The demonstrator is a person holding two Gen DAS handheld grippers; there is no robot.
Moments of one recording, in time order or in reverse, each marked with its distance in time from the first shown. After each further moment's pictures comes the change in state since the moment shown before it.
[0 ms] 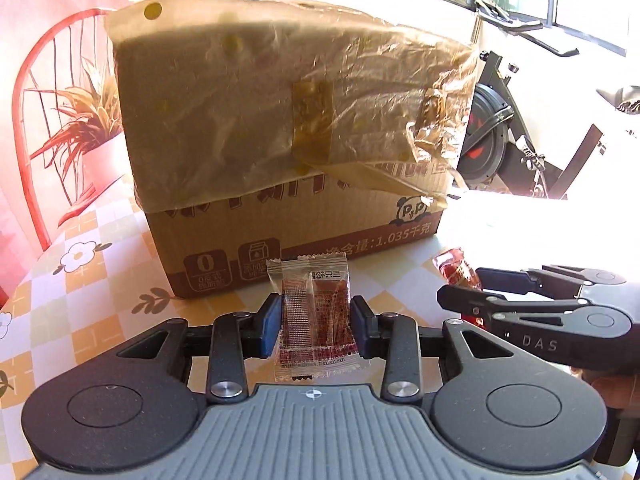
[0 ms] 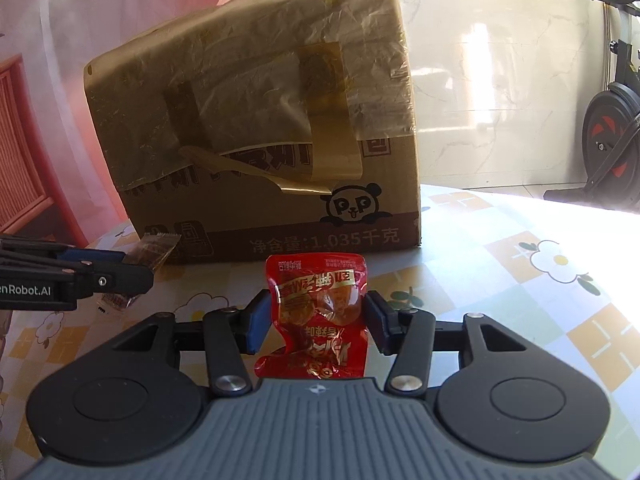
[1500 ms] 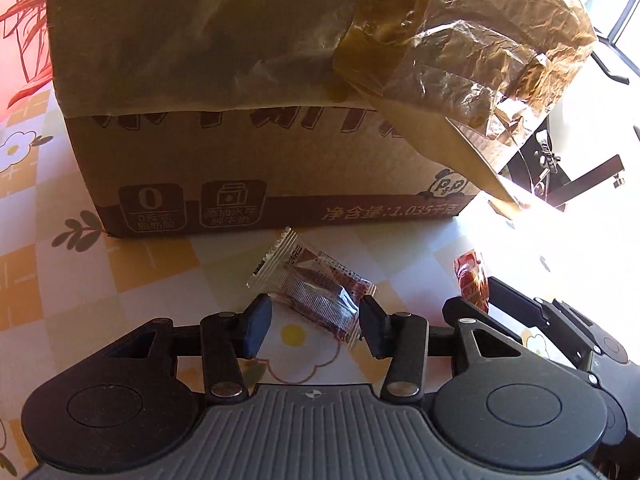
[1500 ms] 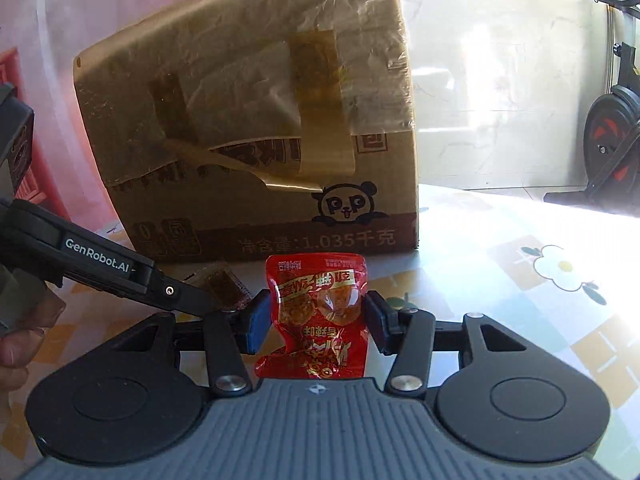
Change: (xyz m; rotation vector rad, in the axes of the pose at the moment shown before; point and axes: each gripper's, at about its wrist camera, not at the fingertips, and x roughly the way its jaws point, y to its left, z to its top) left arm 0.097 0.033 0.024 -0.270 0.286 -0.106; right arm 0.022 -0.010 0.001 -0.018 0.004 -0.008
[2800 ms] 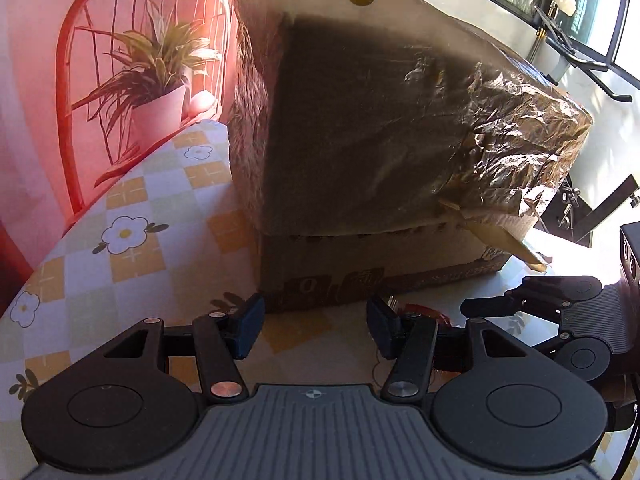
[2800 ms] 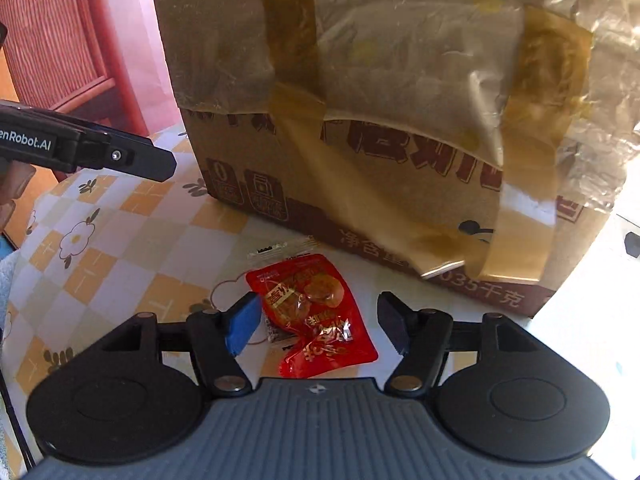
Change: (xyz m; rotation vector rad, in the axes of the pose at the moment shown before) left arm -0.080 0.059 0.012 0.074 -0.187 0.113; right arm 0.072 0.043 0.052 -0.320 0.324 0.262
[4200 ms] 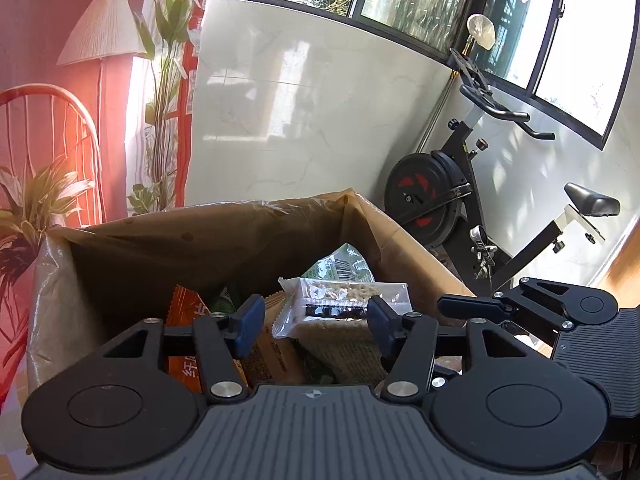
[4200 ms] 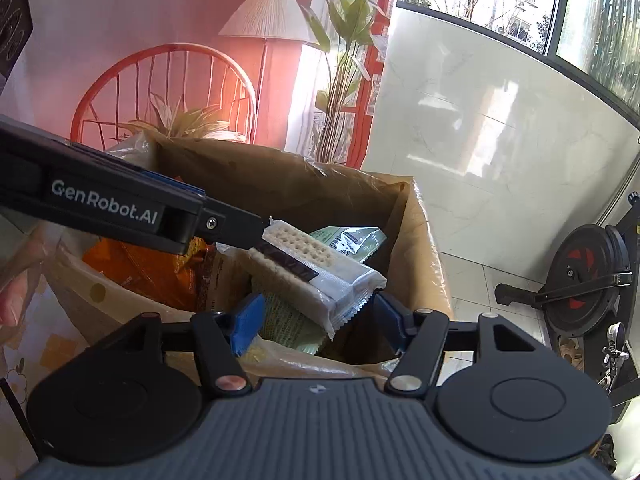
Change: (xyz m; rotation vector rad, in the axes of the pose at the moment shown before) left arm -0.008 -0.091 0.164 0.109 -0.120 -0.251; right arm -0.122 -0.027 0.146 0.044 -0.158 -0.426
